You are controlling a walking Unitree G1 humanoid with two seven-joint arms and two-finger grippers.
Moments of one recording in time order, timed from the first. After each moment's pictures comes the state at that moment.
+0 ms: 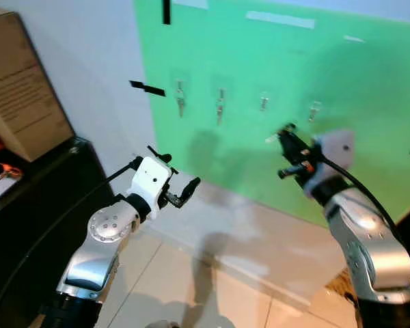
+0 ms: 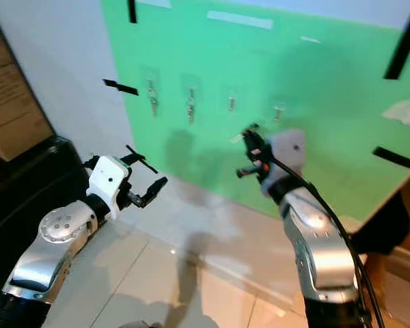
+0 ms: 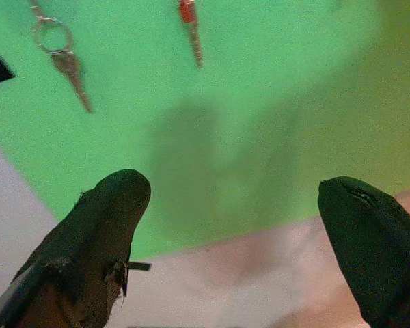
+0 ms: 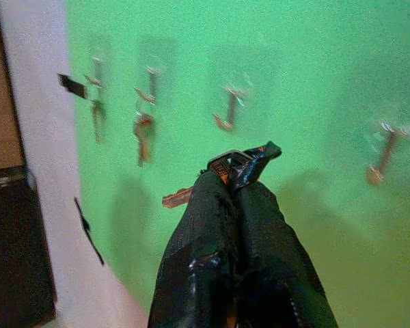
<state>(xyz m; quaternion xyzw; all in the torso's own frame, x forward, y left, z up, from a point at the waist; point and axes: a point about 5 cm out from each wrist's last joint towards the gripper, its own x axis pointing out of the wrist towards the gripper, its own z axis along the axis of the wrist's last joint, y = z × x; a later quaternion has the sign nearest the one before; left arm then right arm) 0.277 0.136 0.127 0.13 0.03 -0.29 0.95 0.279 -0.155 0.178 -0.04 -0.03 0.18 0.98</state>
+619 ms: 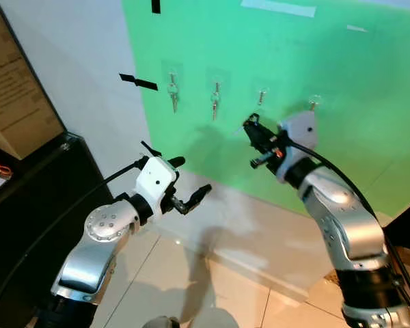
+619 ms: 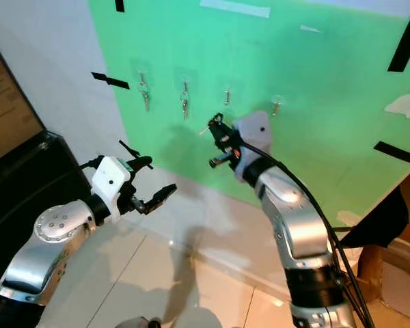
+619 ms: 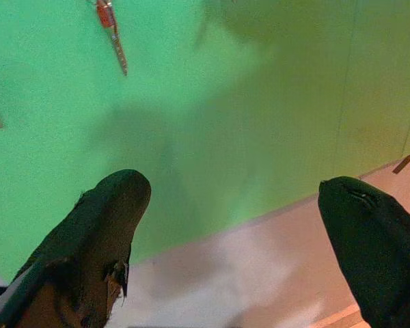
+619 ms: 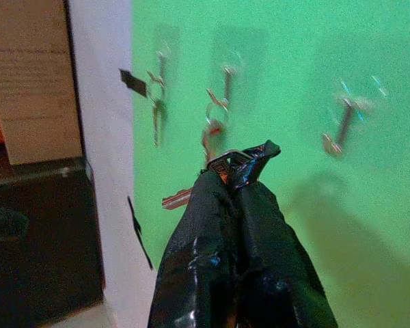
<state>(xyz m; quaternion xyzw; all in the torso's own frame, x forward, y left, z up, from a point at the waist) 0.269 0.129 0.136 0.12 0.02 -0.36 0.92 0.305 -0.119 0.186 -0.04 -0.03 0.27 0.96</state>
